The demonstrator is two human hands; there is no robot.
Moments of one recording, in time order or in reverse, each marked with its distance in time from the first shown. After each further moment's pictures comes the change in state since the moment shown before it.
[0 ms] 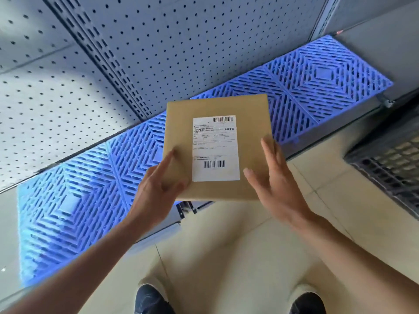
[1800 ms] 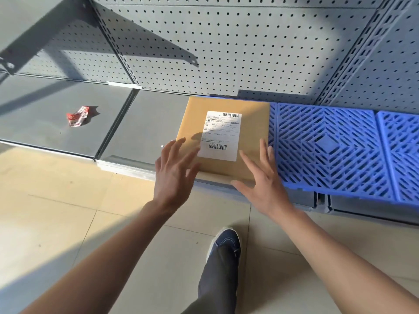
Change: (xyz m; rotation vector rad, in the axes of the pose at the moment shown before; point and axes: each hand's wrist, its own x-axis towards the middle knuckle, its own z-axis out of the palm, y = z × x) left_hand -0.186 -0.267 -0.120 0.331 0.681 -0.123; right_hand -0.069 -0.185 0.292 -0.240 -0.508 -0.543
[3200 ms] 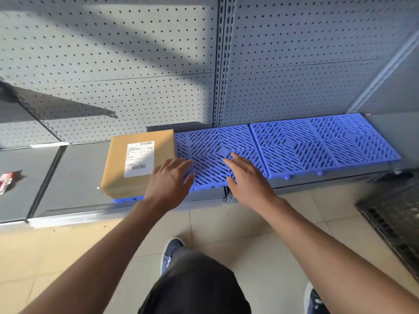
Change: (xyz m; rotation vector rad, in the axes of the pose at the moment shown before) left_hand 0.001 0.205 -0.058 0.041 -0.261 0.341; right_hand -0.135 -0.003 -0.188 -0.290 0.103 0.207
